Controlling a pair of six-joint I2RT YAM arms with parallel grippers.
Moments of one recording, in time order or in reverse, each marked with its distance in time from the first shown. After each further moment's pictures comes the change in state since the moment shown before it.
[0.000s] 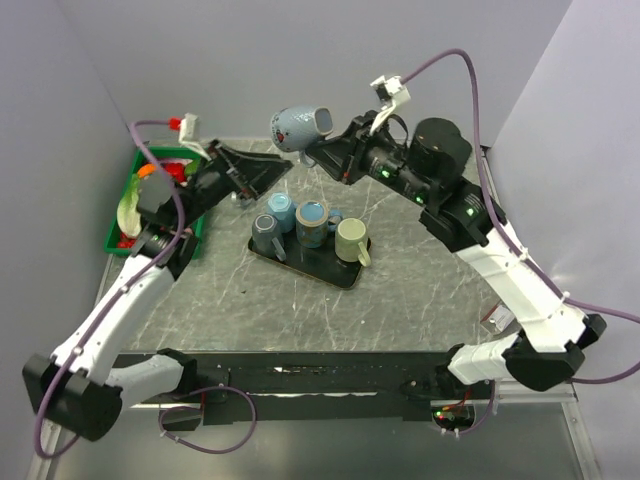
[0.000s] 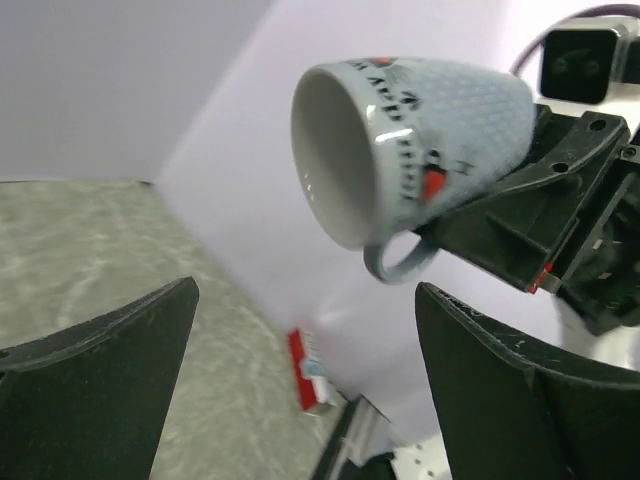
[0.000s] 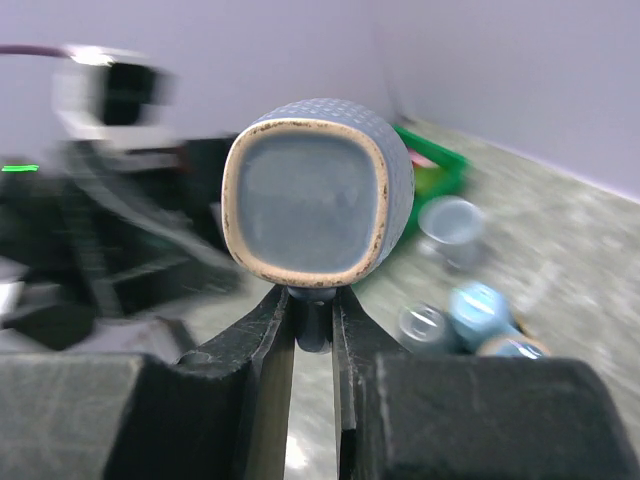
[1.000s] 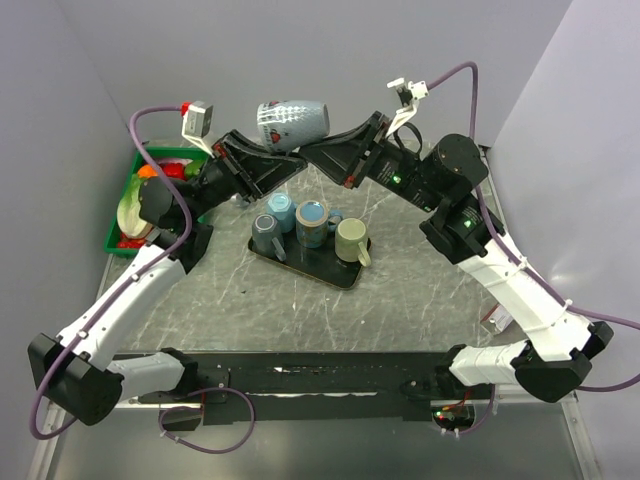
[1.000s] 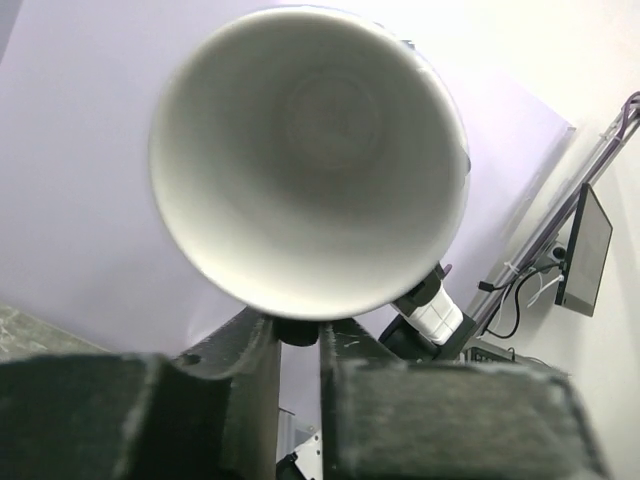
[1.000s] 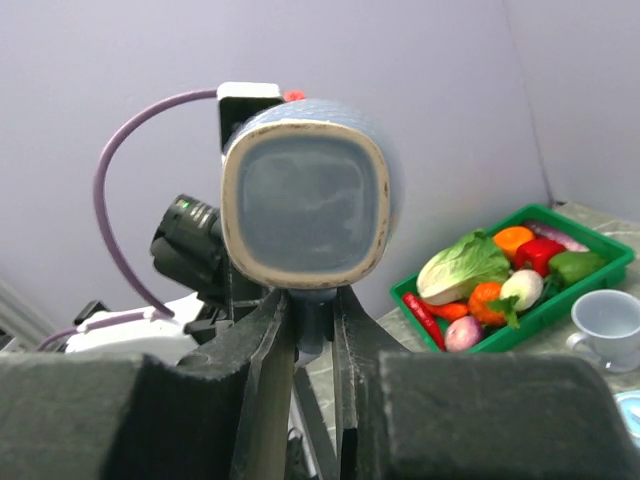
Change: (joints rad) left arm -0.140 0.126 0.111 0.372 0.158 -0.194; right arm -0.003 -0.094 -0.192 0.405 -0.207 0.233
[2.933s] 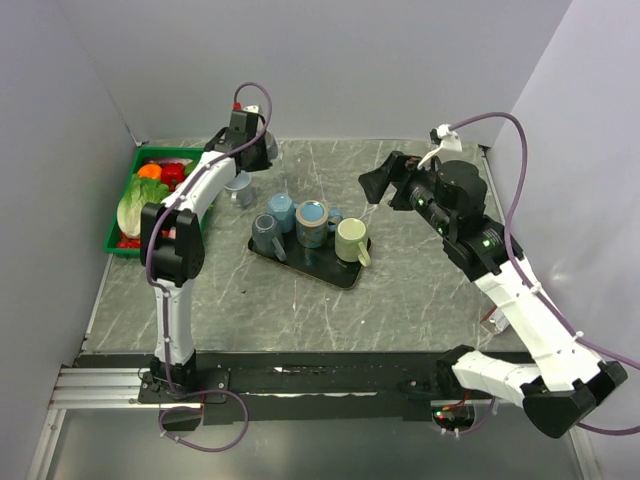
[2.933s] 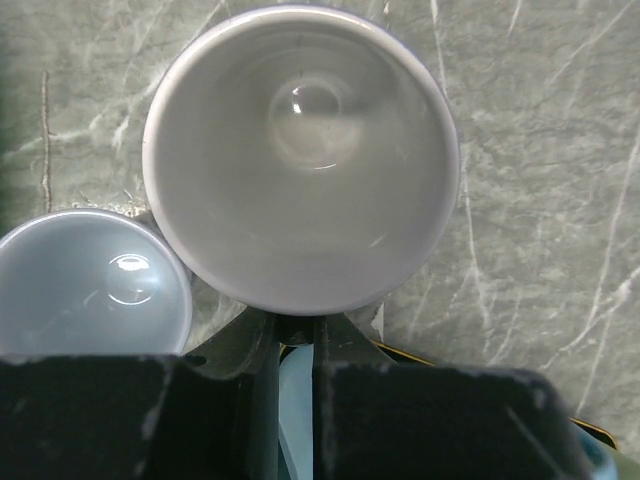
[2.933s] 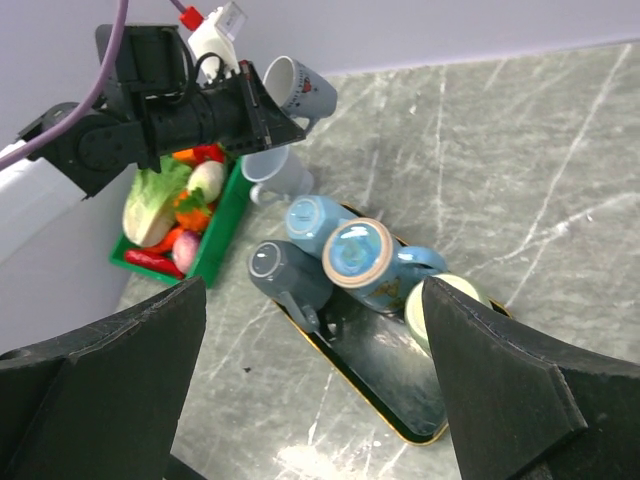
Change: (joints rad) left arm 0.216 0.951 0.805 -1.271 -0.695 0.726; right arm -0.242 -0.199 -0.315 -0.377 0.396 -0.078
